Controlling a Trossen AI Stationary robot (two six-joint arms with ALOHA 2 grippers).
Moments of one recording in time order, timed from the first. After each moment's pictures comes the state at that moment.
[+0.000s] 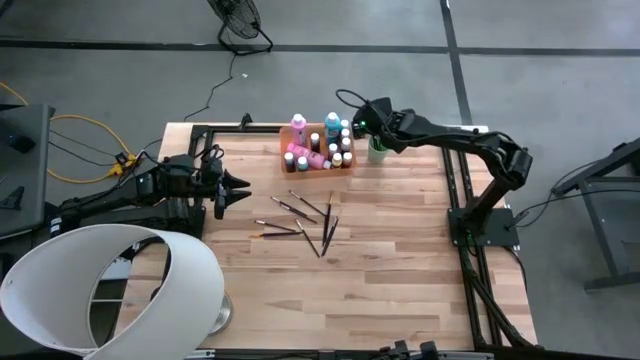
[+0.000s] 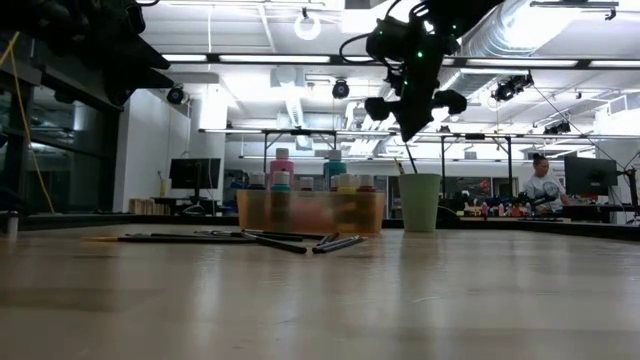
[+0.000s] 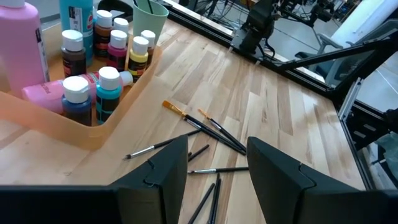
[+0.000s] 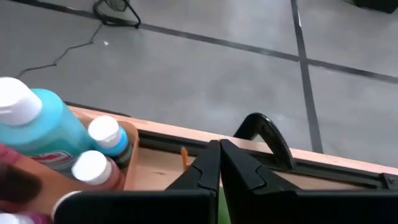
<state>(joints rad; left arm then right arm) 0.31 0.36 0.48 -0.42 0.15 -0.32 -0.50 1.66 1.32 -0.61 0.72 0.66</state>
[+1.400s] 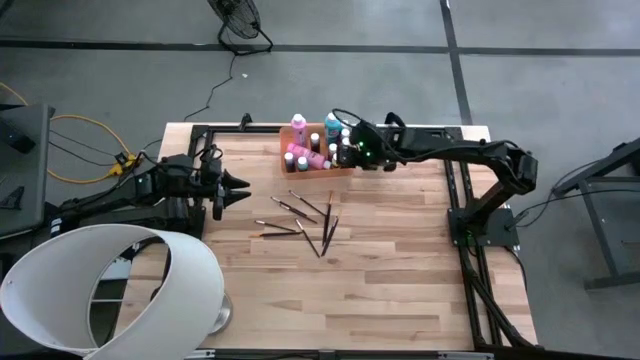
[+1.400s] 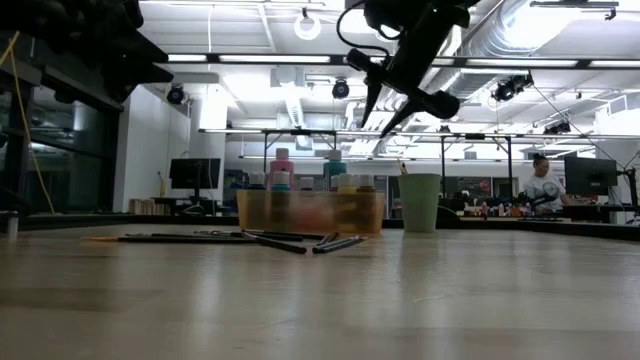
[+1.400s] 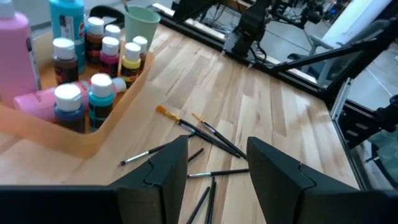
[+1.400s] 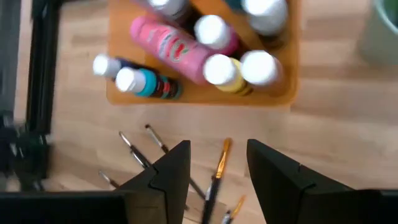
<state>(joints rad) 0.31 0.35 0.48 -0.41 0.17 -0.30 -0.33 1.60 1.32 -0.66 0.10 1.19</state>
